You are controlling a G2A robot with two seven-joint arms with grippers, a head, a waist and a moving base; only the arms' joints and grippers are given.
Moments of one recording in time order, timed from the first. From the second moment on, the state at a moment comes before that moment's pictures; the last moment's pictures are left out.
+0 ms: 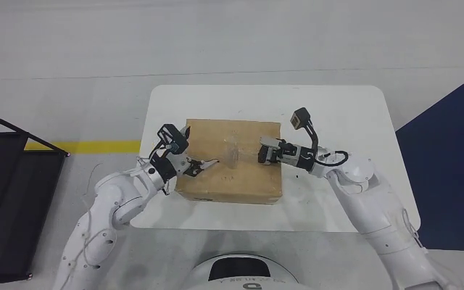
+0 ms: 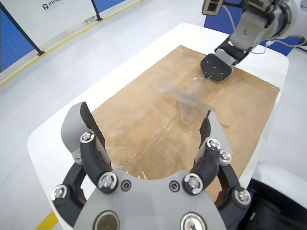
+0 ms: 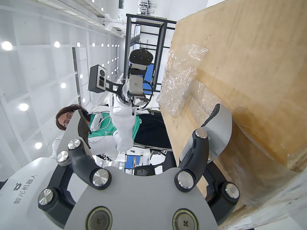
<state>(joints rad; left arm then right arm) 1.57 -1.10 -1.36 -1.95 1.20 -0.54 -0.28 -1.31 -1.05 1.22 -1.62 0.40 -0.13 0.92</state>
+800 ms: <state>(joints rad) 1.47 -1.11 -1.16 -1.90 1.46 -0.51 -0.35 -1.30 -1.05 1.22 -1.61 0.40 -0.13 0.92</state>
